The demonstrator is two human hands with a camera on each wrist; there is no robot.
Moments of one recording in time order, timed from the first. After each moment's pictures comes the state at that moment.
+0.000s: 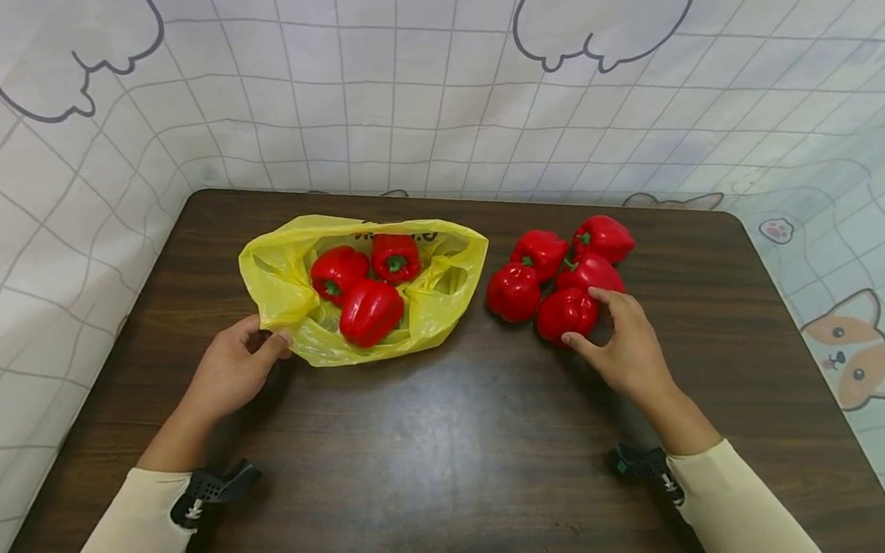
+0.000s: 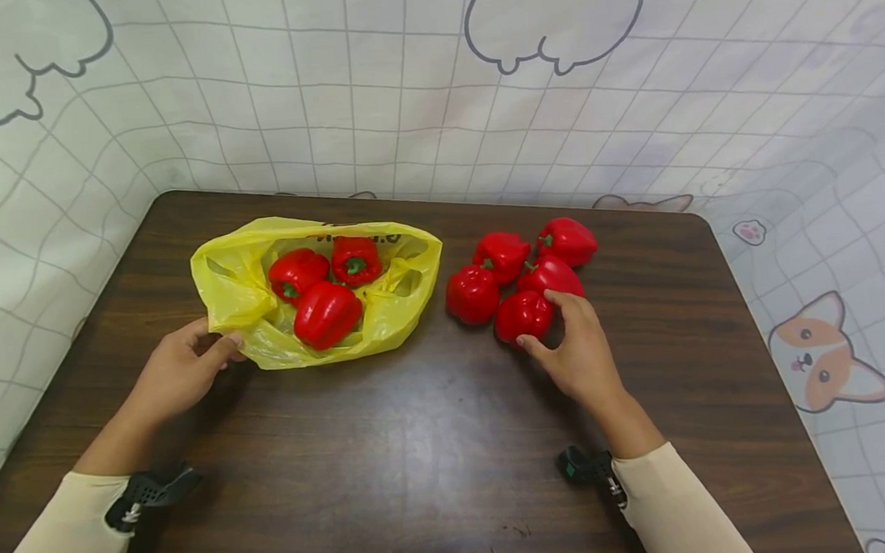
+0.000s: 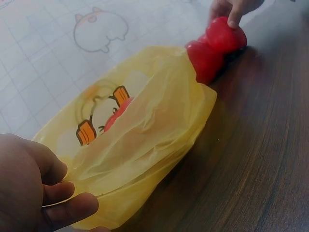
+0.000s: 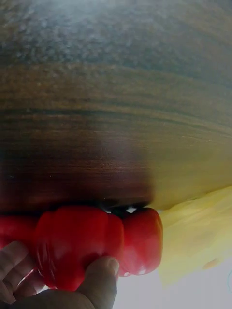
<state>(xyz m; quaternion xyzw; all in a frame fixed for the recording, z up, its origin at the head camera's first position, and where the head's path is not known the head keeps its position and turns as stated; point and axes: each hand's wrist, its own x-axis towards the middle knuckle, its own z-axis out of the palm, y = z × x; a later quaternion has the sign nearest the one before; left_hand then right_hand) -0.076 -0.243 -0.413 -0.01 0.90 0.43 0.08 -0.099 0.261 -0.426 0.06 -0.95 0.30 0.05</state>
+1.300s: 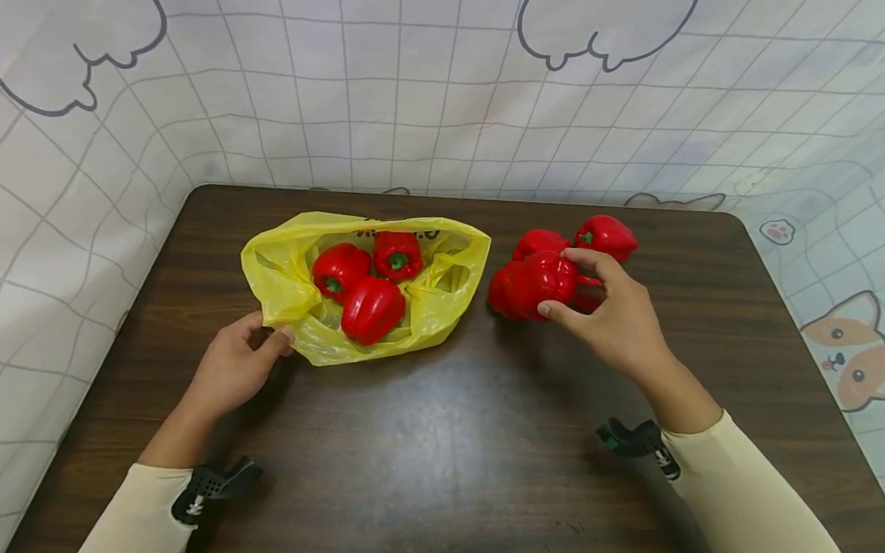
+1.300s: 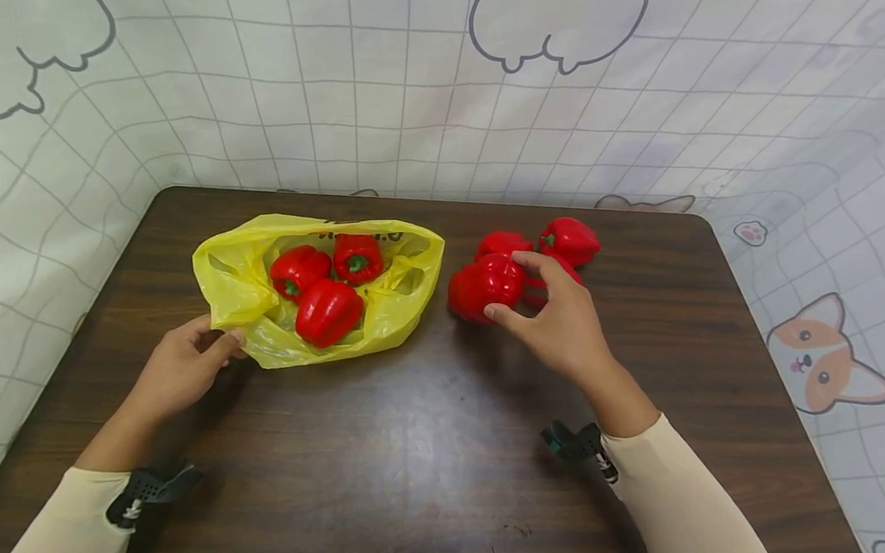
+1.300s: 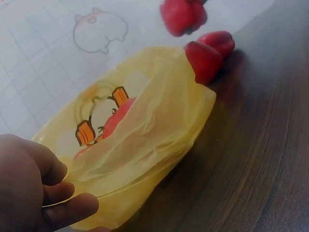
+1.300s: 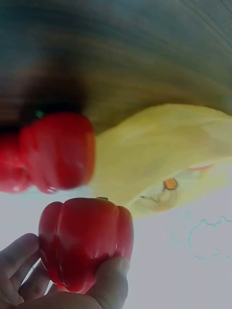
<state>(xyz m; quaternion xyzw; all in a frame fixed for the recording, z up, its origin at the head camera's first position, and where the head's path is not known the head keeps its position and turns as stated) -0.077 -0.245 -0.416 -0.01 0.90 0.42 0.08 -0.108 0.221 -0.359 0.09 -0.91 0.41 0.03</state>
